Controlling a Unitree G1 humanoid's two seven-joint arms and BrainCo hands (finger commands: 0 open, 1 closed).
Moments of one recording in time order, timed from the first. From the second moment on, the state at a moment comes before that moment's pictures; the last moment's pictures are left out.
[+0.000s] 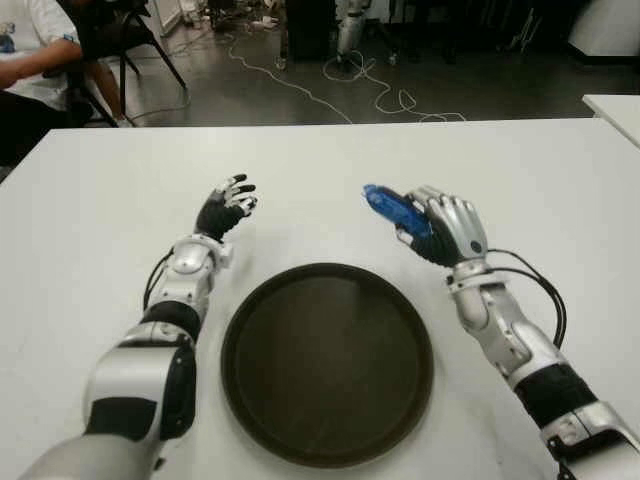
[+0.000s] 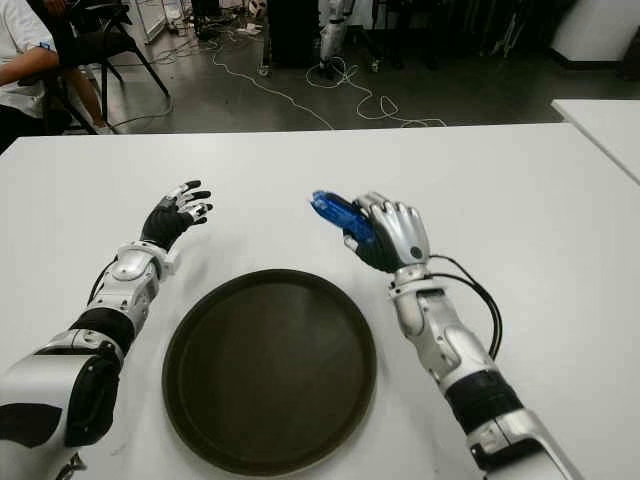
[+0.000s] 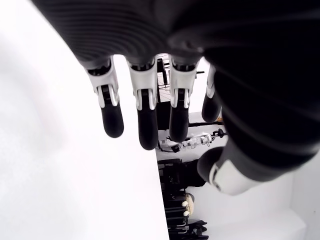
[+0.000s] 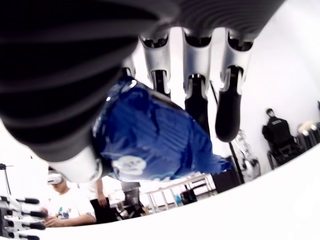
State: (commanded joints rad) left arm -0.79 0.13 0.14 1.26 0.01 -0.32 -0.13; right arm -0.40 -0.30 0.35 0.37 -0.77 -0.13 -0.45
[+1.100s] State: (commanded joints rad) left arm -0.79 0.13 0.14 1.27 0.01 -0.32 -0.13; right arm -0.38 -0.20 0.31 0.25 -0.61 -0.28 -0.38
